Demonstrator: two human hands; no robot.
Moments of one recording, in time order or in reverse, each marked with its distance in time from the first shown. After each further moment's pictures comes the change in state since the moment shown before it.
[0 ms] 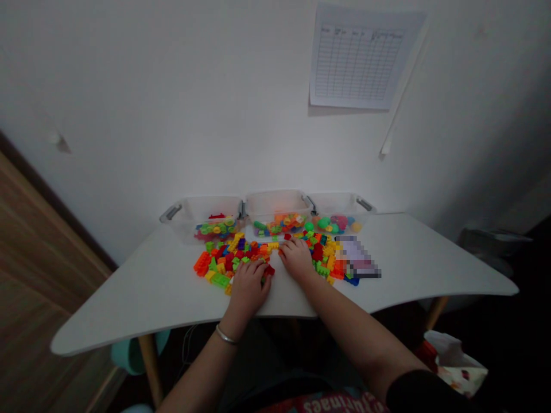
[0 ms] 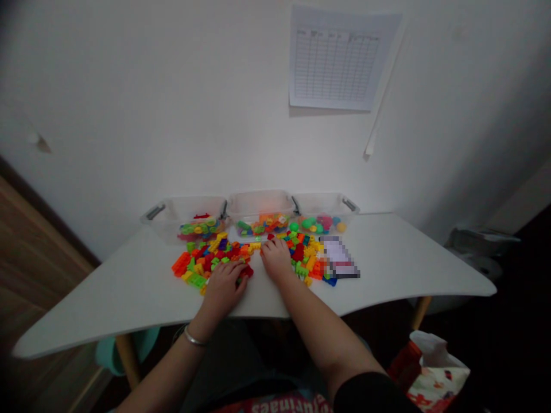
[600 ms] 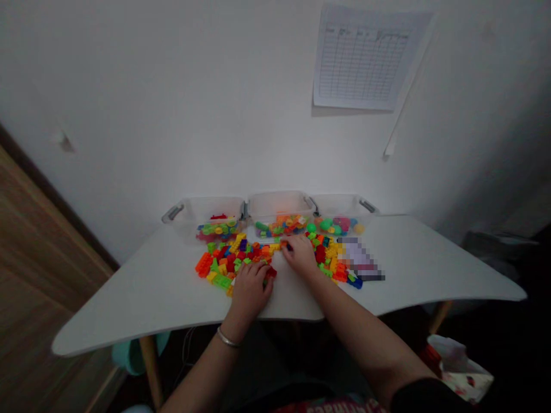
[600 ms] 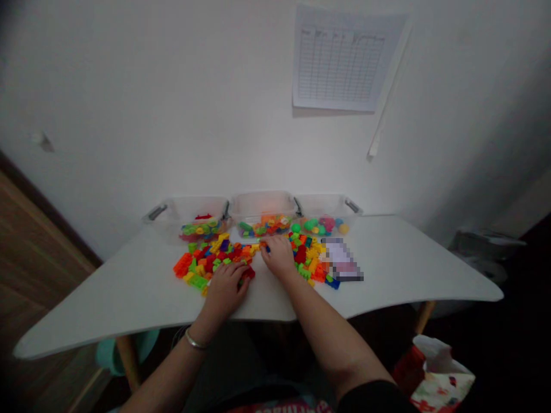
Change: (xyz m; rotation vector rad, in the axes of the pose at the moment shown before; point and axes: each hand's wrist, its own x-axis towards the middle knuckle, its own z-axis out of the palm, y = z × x) left_hand 0.000 -0.002 0.003 -0.015 0.007 -0.003; right_hand 0.015 0.002 -0.020 0.267 0.096 0.080
